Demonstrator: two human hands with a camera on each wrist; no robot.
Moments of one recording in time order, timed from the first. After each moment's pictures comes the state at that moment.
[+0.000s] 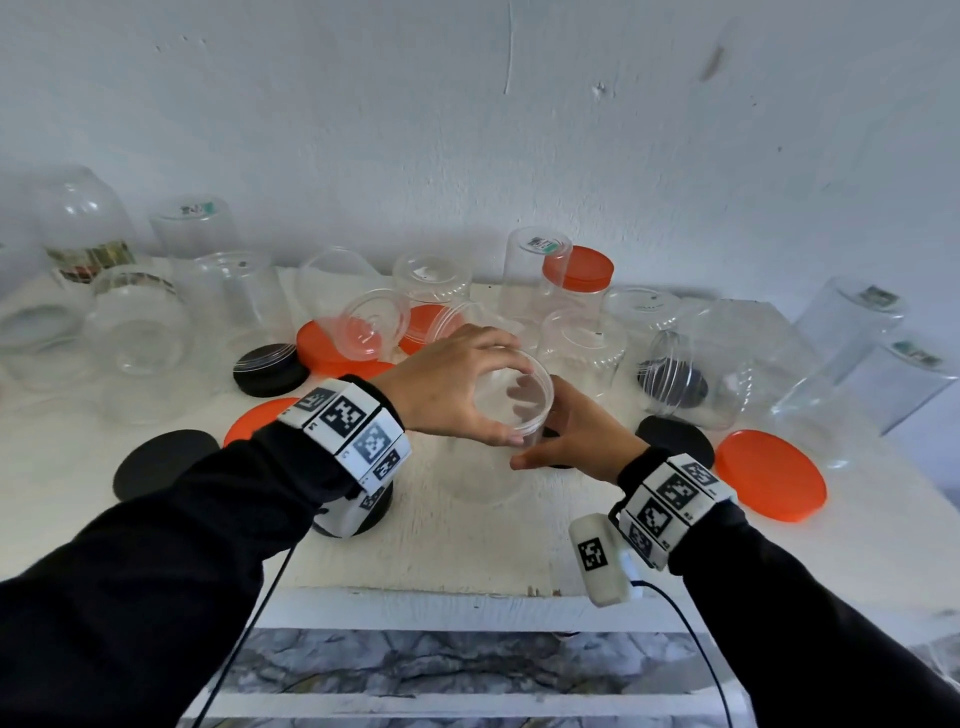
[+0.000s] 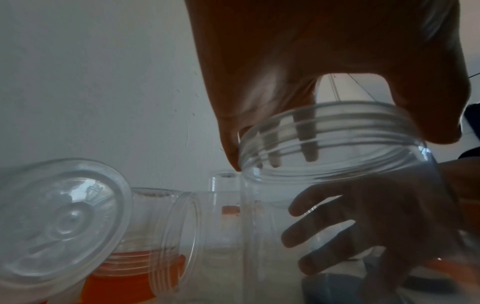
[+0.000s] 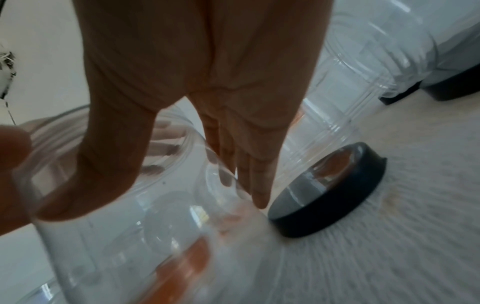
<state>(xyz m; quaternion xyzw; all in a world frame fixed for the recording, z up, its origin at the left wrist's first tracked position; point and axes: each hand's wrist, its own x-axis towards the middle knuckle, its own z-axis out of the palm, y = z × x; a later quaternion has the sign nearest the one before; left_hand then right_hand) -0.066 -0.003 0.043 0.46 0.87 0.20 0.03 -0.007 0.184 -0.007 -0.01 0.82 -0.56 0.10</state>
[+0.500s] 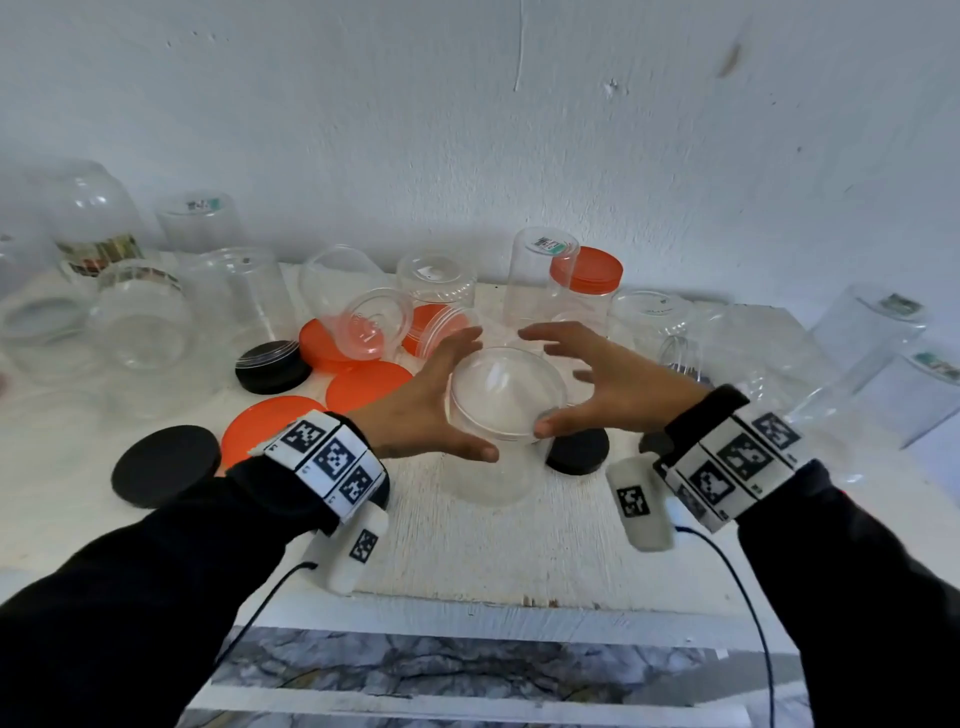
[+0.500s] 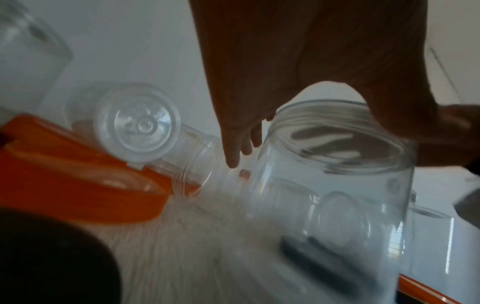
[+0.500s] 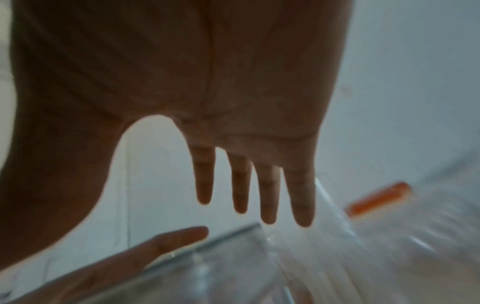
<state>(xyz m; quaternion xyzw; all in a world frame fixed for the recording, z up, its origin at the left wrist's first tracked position) -0.062 -0.020 0.015 0.31 0.83 0.44 0.16 -0.011 0.194 0.070 -0.13 0.92 -0.36 0.09</state>
